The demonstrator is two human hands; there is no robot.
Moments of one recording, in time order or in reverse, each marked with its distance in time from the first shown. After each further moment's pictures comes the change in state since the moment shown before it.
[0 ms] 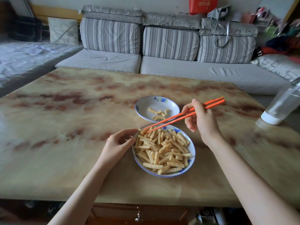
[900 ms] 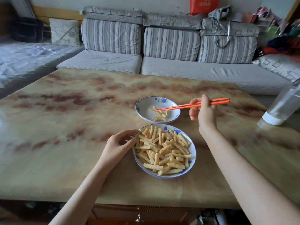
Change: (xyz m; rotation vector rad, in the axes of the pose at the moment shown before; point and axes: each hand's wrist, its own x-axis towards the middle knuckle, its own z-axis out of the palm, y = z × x) left_hand 0.000 0.000 0.000 -0.013 -0.001 0.004; right_hand 0.037 0.013 0.000 0.123 0.350 0.066
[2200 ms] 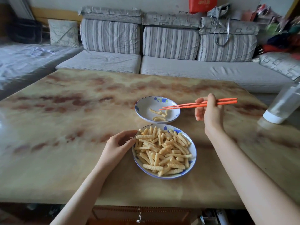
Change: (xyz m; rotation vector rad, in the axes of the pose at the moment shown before) left_hand 0.001 -0.002 0.000 0.010 0.003 0.016; right_hand 0.000 -0.004 -0.013 0.000 0.011 -0.032
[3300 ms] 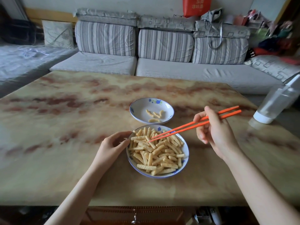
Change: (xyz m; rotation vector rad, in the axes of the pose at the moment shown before) left_hand -0.001 0.002 0.000 -0.018 -0.013 0.003; right_hand -0.052 -0.023 -0.045 -0.030 -0.308 0.076
